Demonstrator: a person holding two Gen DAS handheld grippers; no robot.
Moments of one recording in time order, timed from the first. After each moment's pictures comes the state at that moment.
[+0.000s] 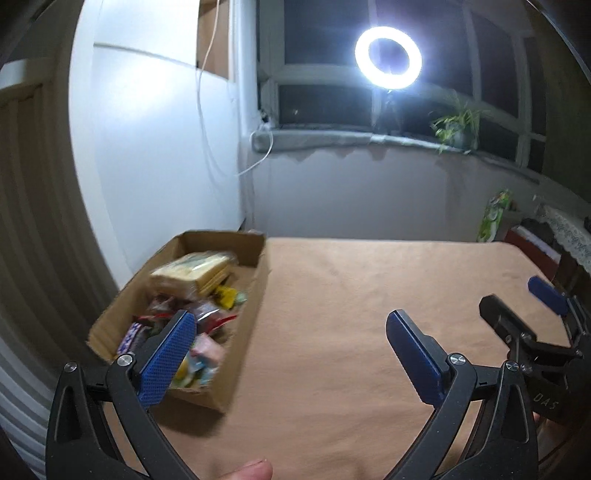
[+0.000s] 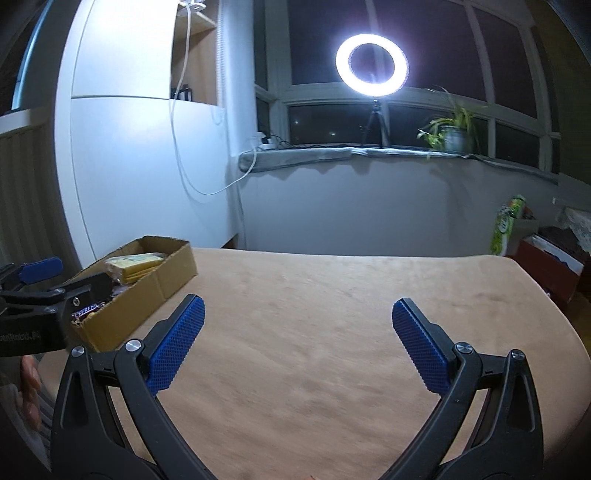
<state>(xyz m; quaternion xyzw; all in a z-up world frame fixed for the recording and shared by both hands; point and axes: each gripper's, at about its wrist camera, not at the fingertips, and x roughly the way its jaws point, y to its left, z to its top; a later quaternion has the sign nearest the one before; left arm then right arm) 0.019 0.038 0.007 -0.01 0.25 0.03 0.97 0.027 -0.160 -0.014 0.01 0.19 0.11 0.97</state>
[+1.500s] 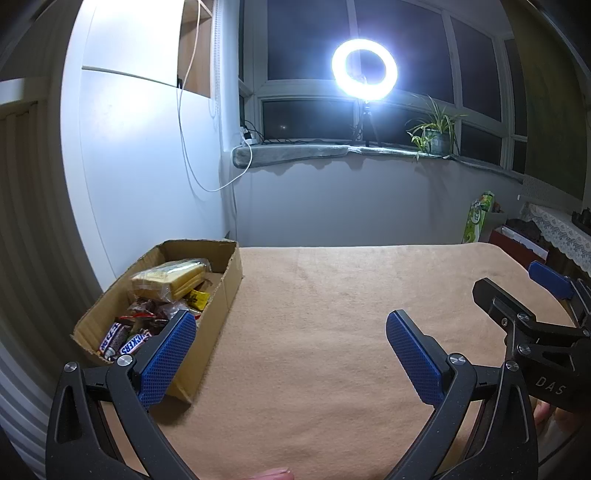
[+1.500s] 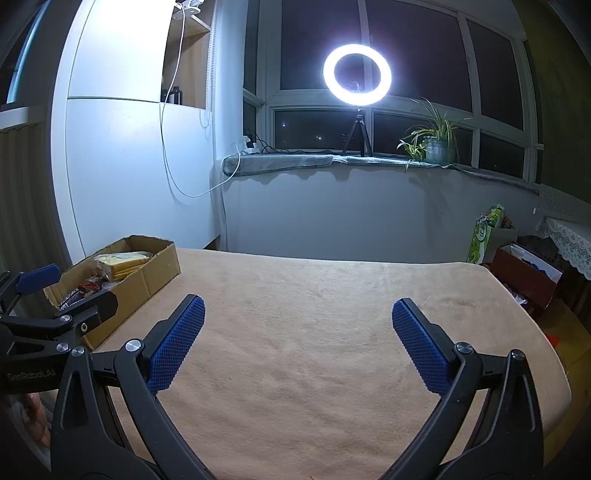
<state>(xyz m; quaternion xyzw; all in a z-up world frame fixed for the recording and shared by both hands) 0.001 0.000 0.002 0.00 0.23 0.02 0.97 0.008 -0.170 0.002 -0.02 0.19 0.08 0.98</state>
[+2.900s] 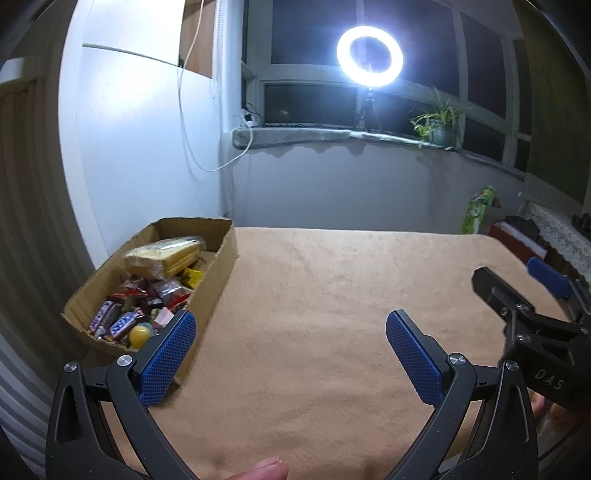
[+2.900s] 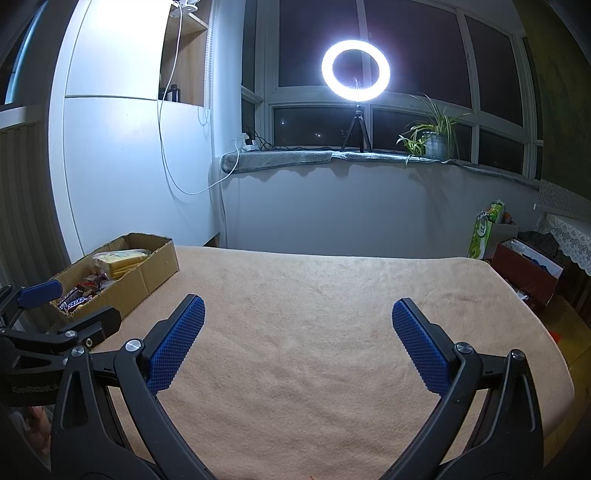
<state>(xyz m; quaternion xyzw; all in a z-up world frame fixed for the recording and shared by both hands) 0.005 0.001 -0.009 -0.01 0.26 0.02 0.96 0.009 -0.168 -0.002 -0.01 0.19 0.08 0.98</state>
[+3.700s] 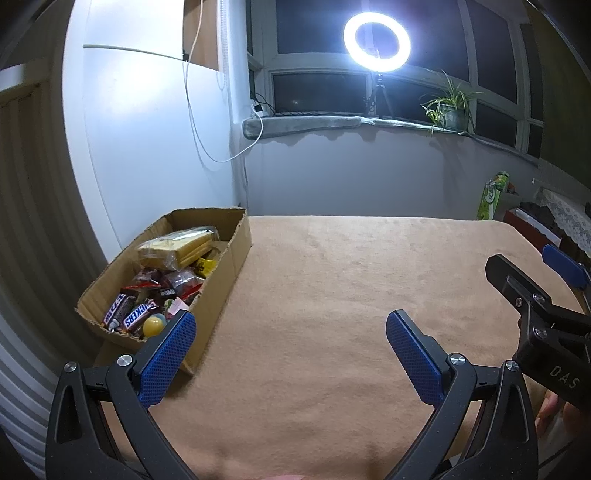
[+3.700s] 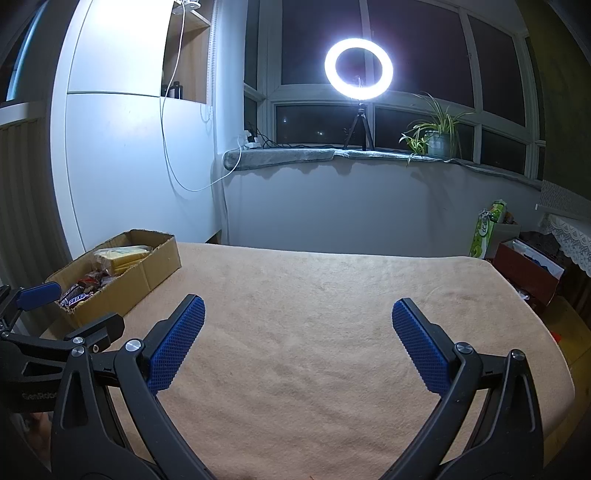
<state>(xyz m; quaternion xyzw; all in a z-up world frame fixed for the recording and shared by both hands) 0.008 0.002 -0.013 0.00 0.28 0.04 0.96 0.007 -0.161 -0.008 -0.01 0.19 0.08 0.98</state>
